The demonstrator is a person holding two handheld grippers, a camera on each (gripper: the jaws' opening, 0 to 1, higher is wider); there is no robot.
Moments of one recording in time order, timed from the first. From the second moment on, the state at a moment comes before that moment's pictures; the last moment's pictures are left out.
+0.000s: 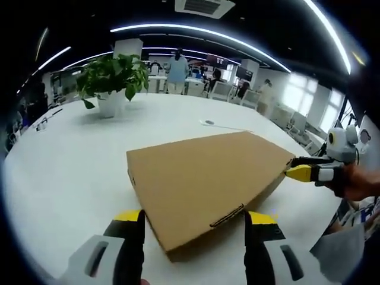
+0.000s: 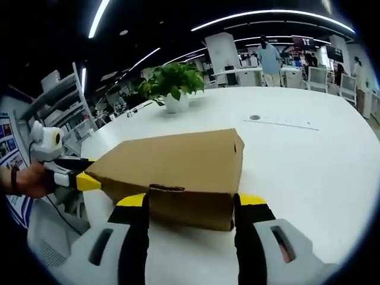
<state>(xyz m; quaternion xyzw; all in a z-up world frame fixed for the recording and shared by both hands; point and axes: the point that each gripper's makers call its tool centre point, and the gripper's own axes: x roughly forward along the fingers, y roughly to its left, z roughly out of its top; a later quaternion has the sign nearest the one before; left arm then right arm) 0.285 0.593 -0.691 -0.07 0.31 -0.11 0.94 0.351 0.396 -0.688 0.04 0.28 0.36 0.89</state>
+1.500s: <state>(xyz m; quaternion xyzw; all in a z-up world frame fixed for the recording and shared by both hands) 0.298 0.606 -0.632 -0.01 0.25 -0.06 0.97 0.382 0.407 -0.615 0.05 0.21 0.35 0.91</state>
